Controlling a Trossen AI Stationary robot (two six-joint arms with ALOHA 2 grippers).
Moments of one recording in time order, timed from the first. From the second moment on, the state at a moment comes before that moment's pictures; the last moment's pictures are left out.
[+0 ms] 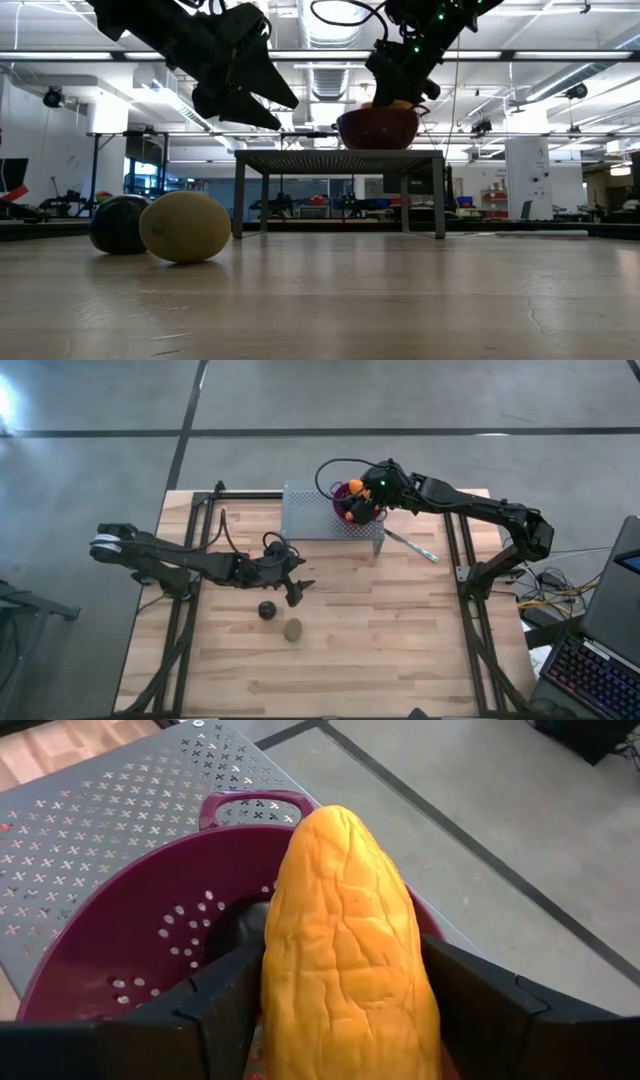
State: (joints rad) left arm -0.11 1.33 0.78 0.03 -0.38 -0.39; right arm -0.47 1.51 1.30 -0.52 0.26 0.13
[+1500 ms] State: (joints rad) left arm -0.11 1.33 0.78 0.02 -0.38 -0.39; right arm -0.26 1.51 1.62 -0.81 0.26 0.05
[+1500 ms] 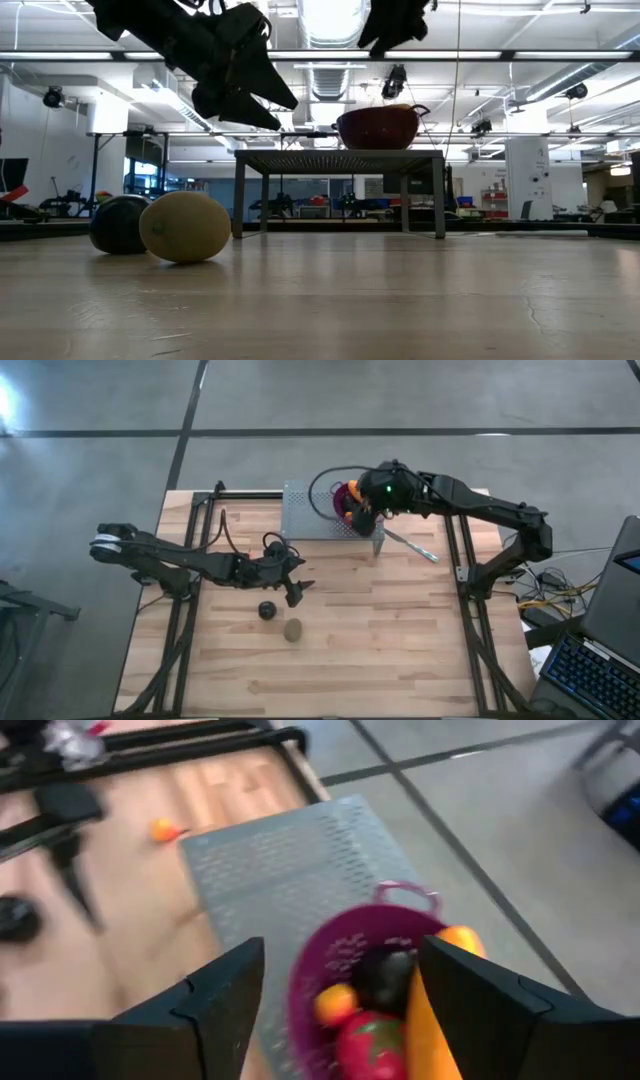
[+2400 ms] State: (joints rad) left arm -0.12 1.33 0.76 0.02 -0.37 -0.39; right arm 0.36 1.51 1.54 -1.02 0.26 0.36
